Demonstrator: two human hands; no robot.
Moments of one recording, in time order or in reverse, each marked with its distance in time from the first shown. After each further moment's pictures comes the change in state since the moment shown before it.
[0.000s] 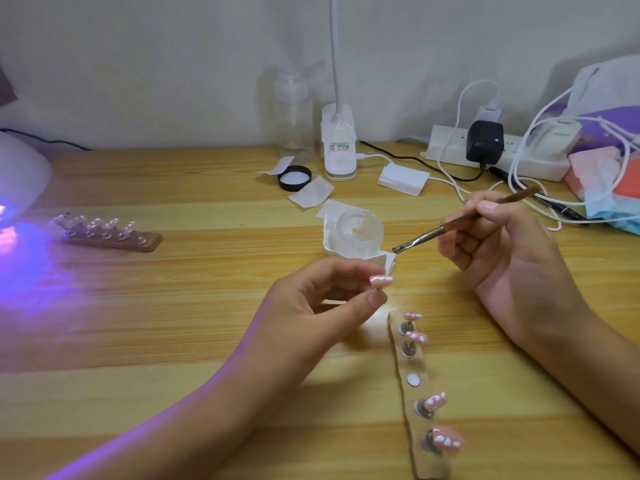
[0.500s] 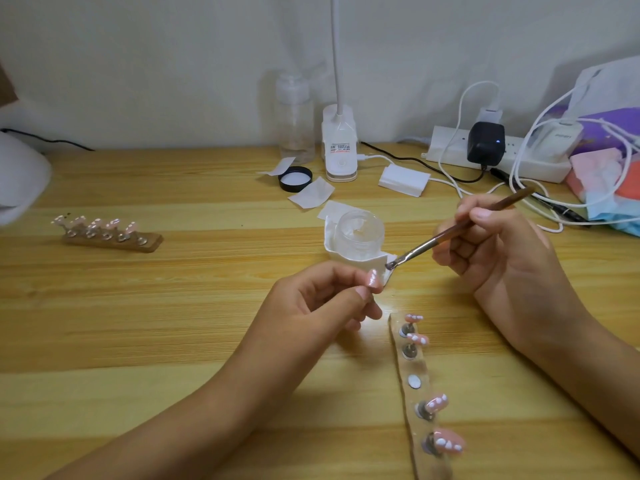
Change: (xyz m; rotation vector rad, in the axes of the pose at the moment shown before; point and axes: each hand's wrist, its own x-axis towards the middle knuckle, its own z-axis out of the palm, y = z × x) left_hand 0.001 -0.001 0.000 -0.058 -0.020 -0.021; right_hand -0.003 0.000 0.004 -0.041 -0.054 0.003
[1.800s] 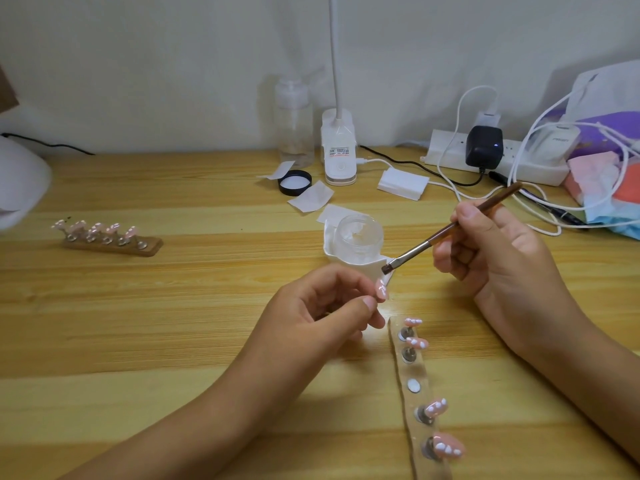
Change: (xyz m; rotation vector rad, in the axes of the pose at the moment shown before) left_hand 0.000 0.000 0.001 0.045 -0.046 0.030; right_hand -0.002 0.001 0.005 -0.064 0.059 -0.009
